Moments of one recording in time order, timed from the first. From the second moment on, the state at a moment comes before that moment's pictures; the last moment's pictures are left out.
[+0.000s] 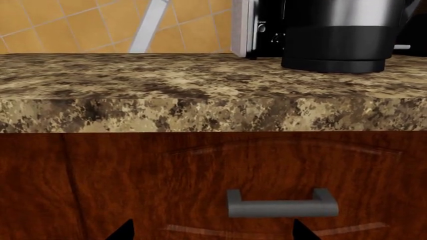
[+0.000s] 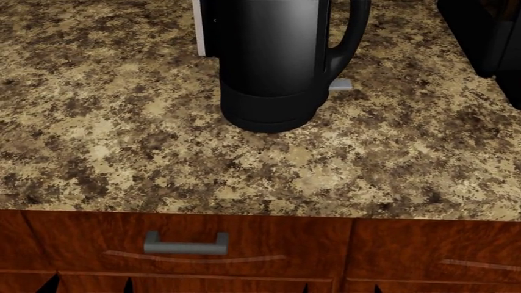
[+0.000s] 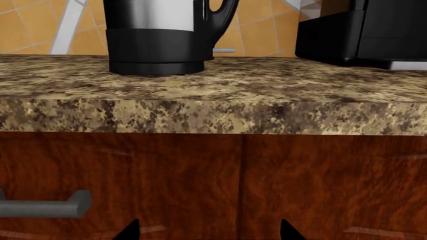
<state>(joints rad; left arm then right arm) 0.01 -0.13 0.16 0.04 -0.13 0.00 -0.14 -0.02 0.13 -0.15 -0.04 0.11 -0.02 0.15</state>
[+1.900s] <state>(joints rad) -0.39 -0.44 -0.14 0.80 -0.68 -0.79 -0.43 0.57 0.66 -0.01 -1.00 0.93 0.98 0.72</state>
